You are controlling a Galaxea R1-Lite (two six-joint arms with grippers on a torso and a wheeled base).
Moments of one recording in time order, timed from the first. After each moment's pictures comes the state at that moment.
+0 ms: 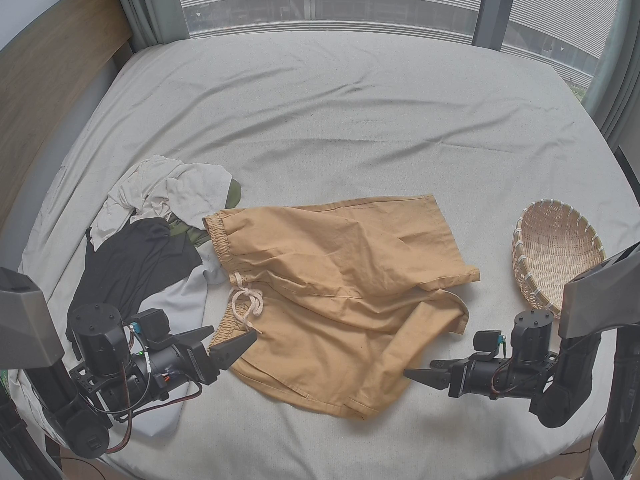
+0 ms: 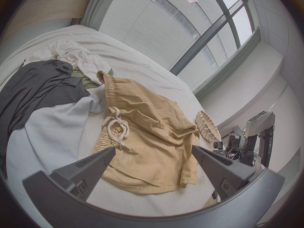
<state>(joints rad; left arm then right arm) -0.38 1.94 -0.13 -1.55 -0.23 -0.40 0.35 2.27 -0.24 -1.54 0.51 0.40</state>
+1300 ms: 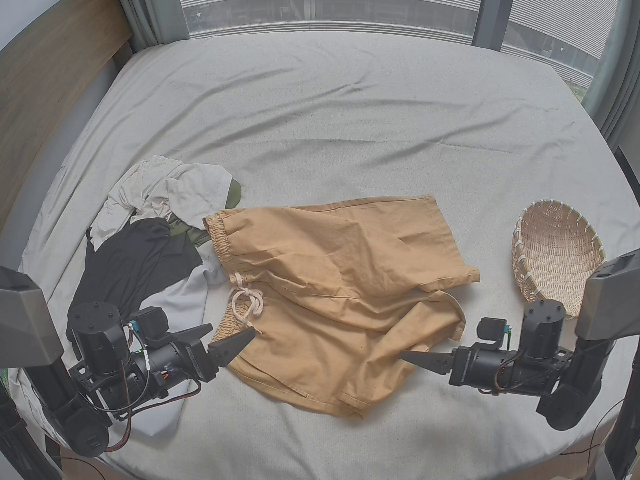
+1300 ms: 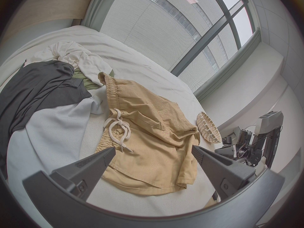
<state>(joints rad) -0.38 1.94 -0.13 -1.55 -0.23 -0.41 0.41 2.08 -0.19 -1.54 0.47 0.64</state>
